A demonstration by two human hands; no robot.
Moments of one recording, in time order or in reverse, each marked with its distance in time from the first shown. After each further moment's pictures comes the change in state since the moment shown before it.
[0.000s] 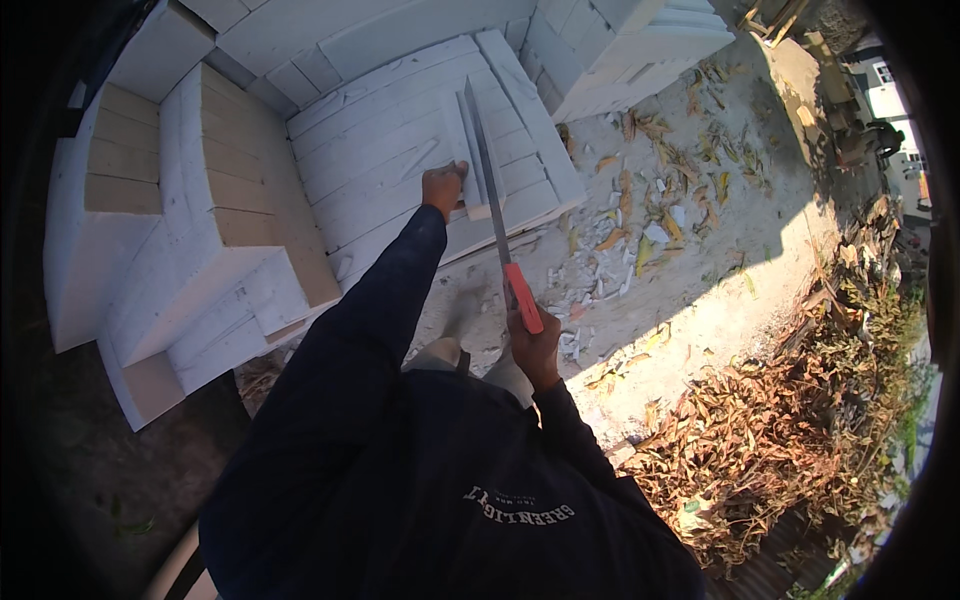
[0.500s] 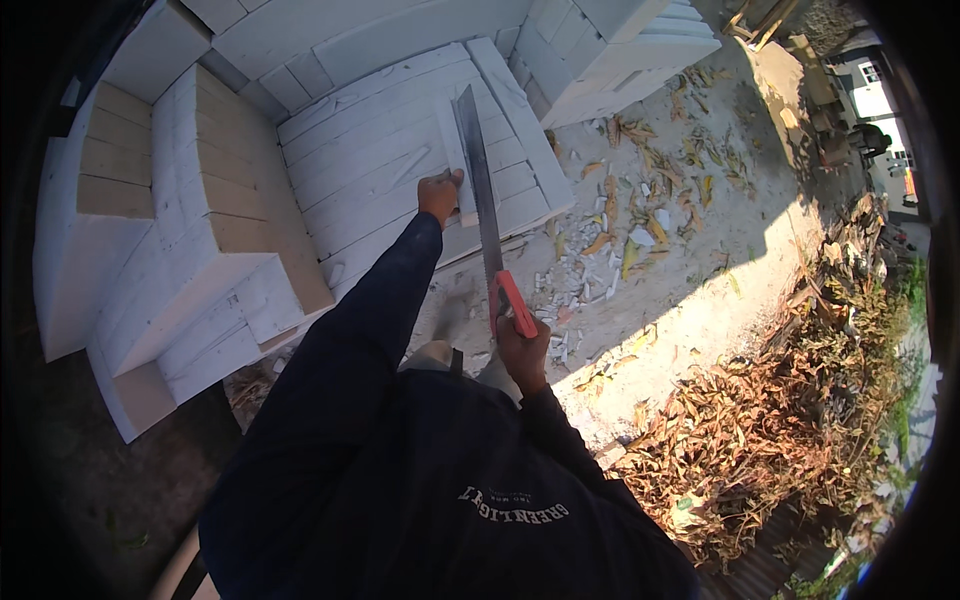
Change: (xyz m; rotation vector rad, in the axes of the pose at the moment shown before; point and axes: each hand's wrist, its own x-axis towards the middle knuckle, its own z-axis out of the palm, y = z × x) left_hand 0.000 -0.003 -0.002 -0.037 -0.030 -0.022; right_hand -0.006 -0.008 0.007 -0.050 0.058 0.014
